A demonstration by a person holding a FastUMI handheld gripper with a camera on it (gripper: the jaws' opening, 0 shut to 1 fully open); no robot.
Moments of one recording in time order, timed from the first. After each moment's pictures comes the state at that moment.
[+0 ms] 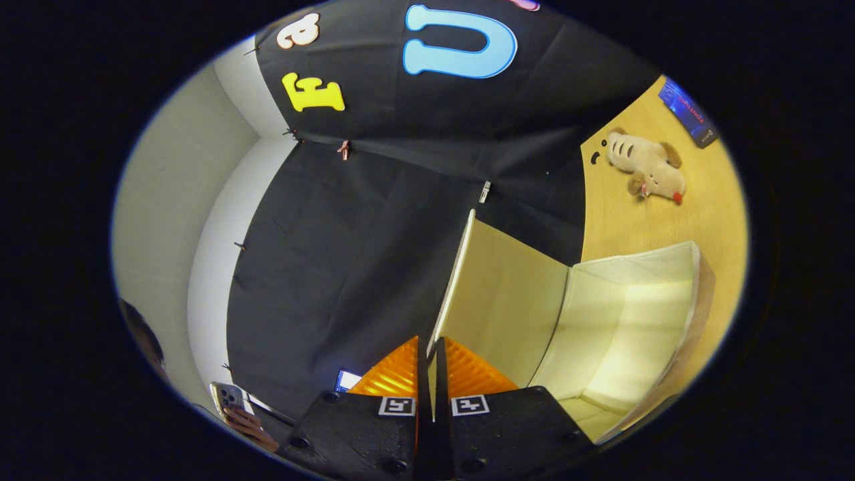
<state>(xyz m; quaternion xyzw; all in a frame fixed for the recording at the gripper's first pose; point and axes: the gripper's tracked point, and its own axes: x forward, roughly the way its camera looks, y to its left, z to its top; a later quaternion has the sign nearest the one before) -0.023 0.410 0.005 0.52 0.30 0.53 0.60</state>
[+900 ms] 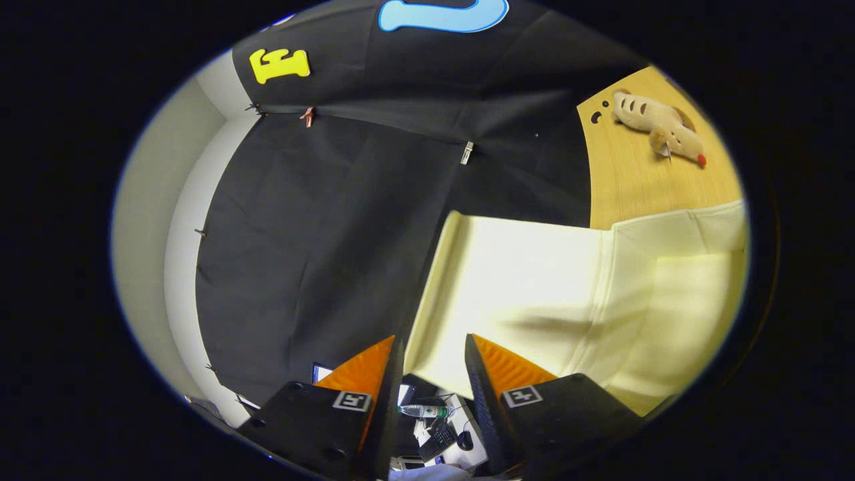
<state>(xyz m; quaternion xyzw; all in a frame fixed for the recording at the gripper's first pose) -0.039 0.519 -0.009 0.48 0.37 0.53 0.59</state>
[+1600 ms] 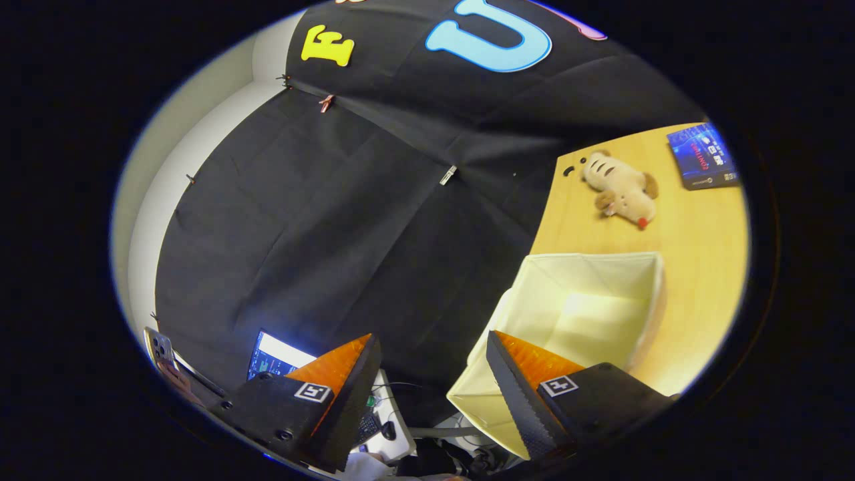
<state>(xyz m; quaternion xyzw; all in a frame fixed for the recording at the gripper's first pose) -0.045 0.404 -0.057 0.38 0.32 0.49 0.72</state>
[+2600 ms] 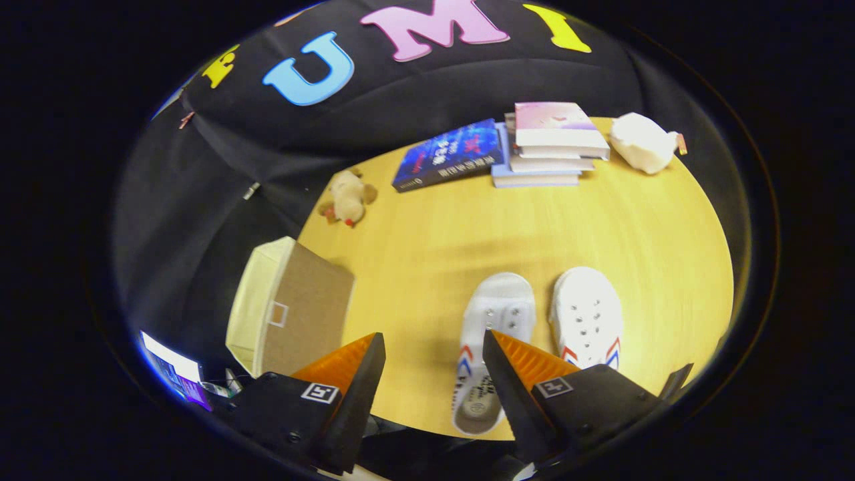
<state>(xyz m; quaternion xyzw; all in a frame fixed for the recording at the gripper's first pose) -0.034 0.081 -0.299 0.24 0.45 0.17 0.84</state>
